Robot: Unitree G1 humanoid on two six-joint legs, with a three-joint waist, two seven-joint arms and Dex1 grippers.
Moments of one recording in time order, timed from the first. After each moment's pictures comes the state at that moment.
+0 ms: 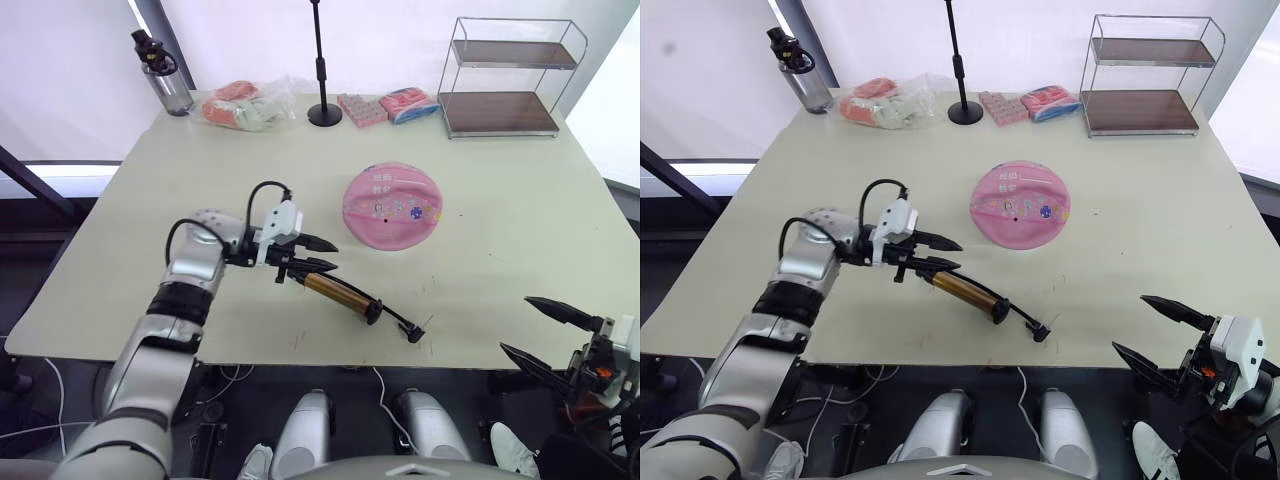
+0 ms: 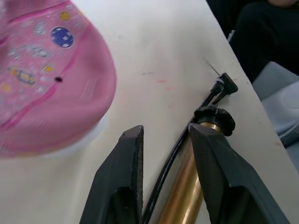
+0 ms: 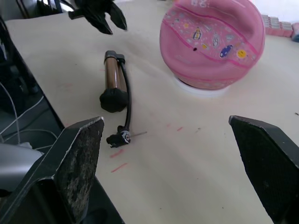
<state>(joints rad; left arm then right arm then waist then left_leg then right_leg) -0.79 0.52 -0.21 0.66 -0.19 -0.13 -1.54 0.50 -0.61 -0.41 -0.39 0.61 -0.01 1.09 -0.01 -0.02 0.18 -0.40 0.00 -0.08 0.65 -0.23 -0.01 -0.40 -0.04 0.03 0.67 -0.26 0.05</state>
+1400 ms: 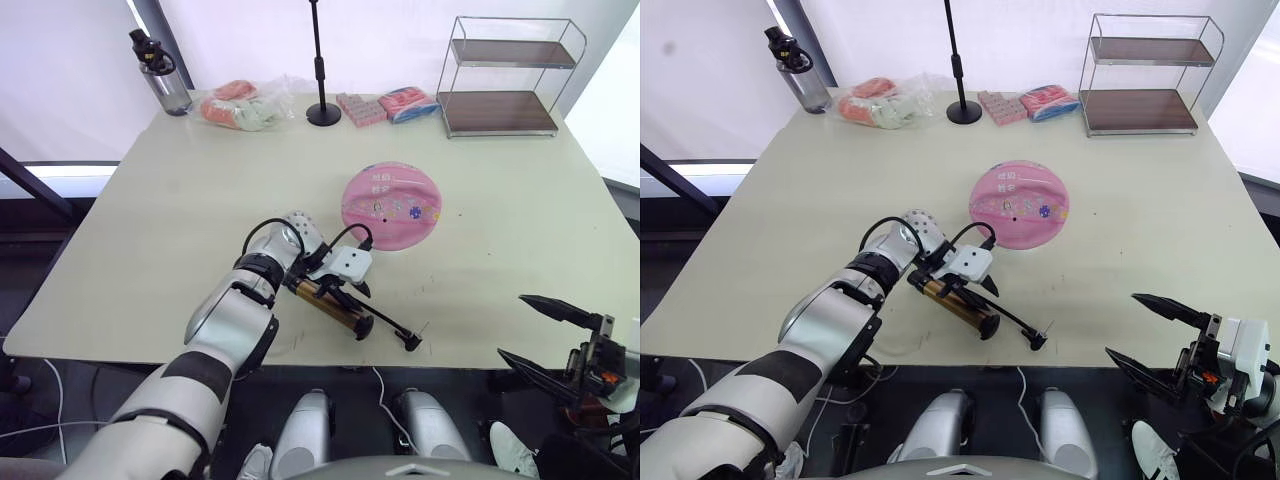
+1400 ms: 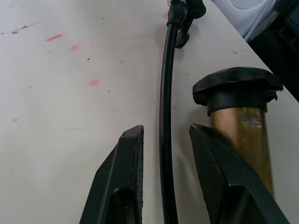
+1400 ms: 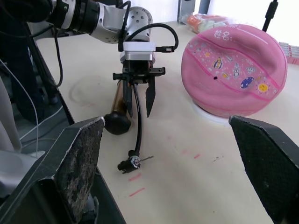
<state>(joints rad) -1.06 0.24 -0.42 1.27 0.24 -0.58 -1.56 0.50 -0.61 -0.42 -0.46 0.67 -0.02 1.15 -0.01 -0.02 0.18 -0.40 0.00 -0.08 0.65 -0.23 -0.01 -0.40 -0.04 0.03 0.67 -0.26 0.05</state>
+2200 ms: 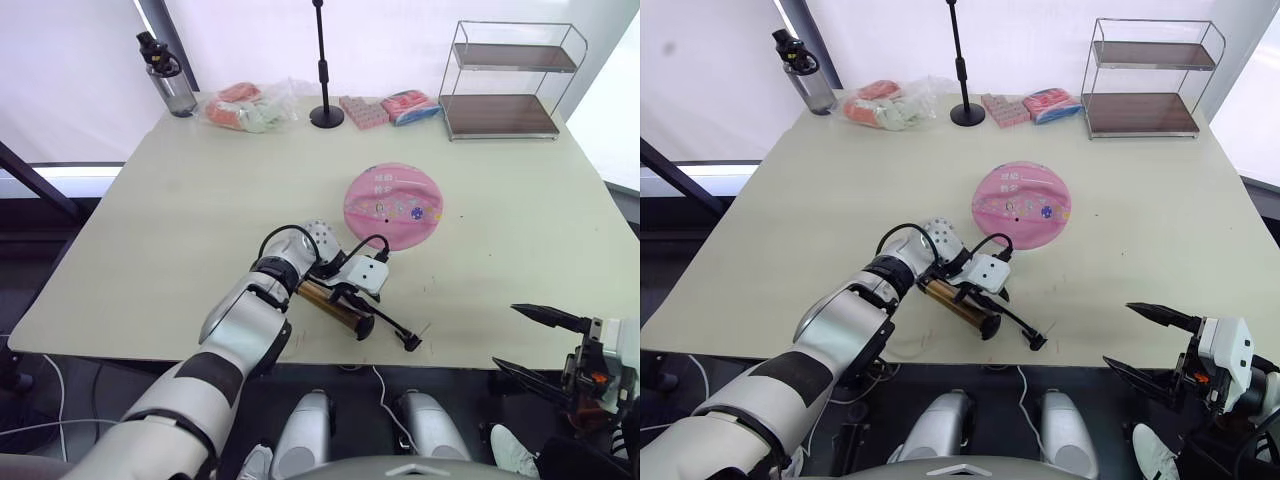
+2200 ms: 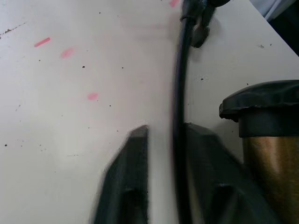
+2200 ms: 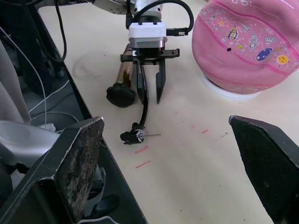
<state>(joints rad) -1.06 0.18 -0.46 1.27 0.39 -0.59 -1.40 0.50 -0.66 -0.40 -0.45 0.59 0.04 1.14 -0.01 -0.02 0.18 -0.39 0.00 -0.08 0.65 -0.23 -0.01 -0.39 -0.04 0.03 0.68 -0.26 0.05</state>
